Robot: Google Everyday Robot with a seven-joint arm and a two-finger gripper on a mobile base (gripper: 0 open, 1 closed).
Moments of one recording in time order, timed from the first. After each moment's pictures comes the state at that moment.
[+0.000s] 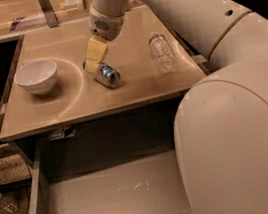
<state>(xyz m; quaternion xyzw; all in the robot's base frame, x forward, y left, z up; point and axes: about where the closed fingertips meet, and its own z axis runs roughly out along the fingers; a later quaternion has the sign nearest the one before) 0.679 0.059 0.890 -0.58 0.79 0.11 0.16</state>
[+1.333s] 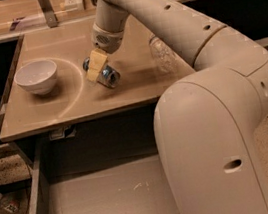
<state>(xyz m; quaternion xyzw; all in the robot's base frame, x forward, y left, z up) 0.708 0.066 0.833 -0.54 0.82 0.13 0.13</state>
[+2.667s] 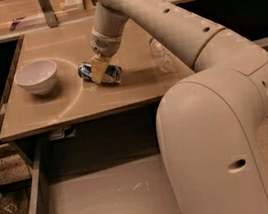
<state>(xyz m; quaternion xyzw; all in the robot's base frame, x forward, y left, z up) 0.705 0.074 0.824 -0.56 0.81 0.14 0.13</state>
